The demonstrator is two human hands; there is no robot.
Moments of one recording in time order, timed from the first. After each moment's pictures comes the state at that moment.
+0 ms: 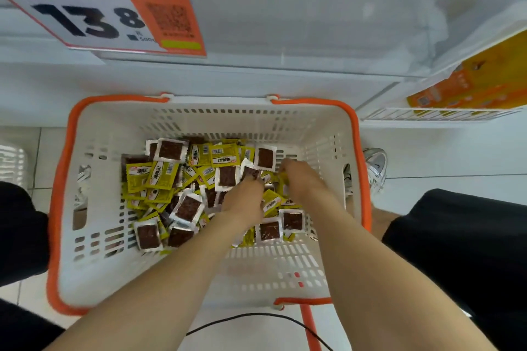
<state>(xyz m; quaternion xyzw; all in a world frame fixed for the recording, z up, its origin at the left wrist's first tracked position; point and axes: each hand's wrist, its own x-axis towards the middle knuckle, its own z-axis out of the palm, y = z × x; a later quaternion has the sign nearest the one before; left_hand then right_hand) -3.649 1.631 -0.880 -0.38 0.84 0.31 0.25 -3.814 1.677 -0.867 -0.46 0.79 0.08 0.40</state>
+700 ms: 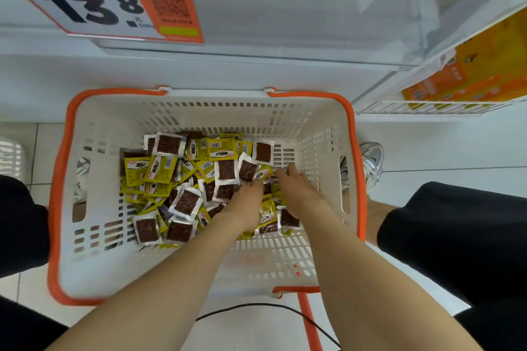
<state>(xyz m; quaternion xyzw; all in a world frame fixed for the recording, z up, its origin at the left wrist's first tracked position) -3.640 1.650 -0.883 -0.37 0.80 0.38 0.26 -3.789 1.708 -0.869 -0.49 0.76 0.16 0.39</state>
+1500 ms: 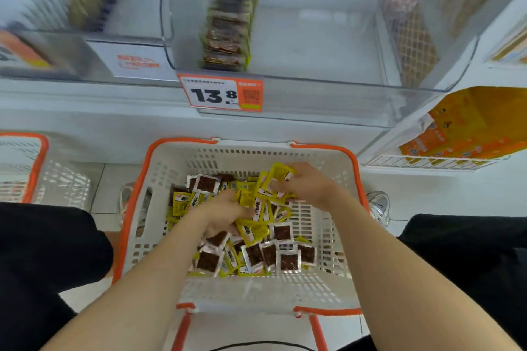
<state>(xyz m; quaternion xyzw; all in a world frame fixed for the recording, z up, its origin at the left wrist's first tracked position) -3.574 1.566 -0.759 -0.52 0.50 0.68 0.12 -3.795 1.633 -0.728 -0.40 0.70 -0.23 0.54</state>
